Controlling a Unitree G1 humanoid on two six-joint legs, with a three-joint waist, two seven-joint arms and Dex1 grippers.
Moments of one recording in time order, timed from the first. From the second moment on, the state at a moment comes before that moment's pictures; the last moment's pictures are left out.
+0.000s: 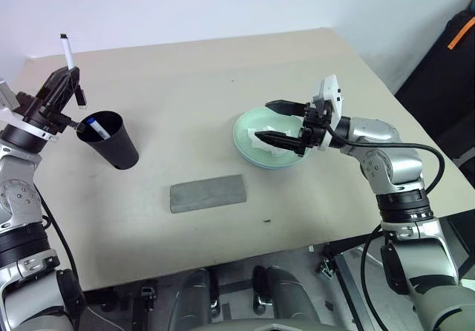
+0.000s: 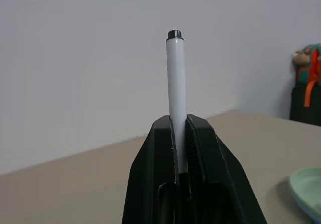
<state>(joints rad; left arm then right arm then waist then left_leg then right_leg) -0.45 0.67 0.57 0.24 -0.60 0.12 -0.86 -0.71 -0.49 0.03 0.11 0.47 0.43 1.06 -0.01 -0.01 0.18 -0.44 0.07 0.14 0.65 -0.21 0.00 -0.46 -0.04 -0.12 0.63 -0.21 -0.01</state>
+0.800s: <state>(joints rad) -0.42 0.66 0.54 0.31 -0.58 0.09 -0.87 -0.70 -0.50 0.03 0.11 0.44 0.41 1.05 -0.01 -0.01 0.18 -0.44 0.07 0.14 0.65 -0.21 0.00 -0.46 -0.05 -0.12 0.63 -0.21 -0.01</state>
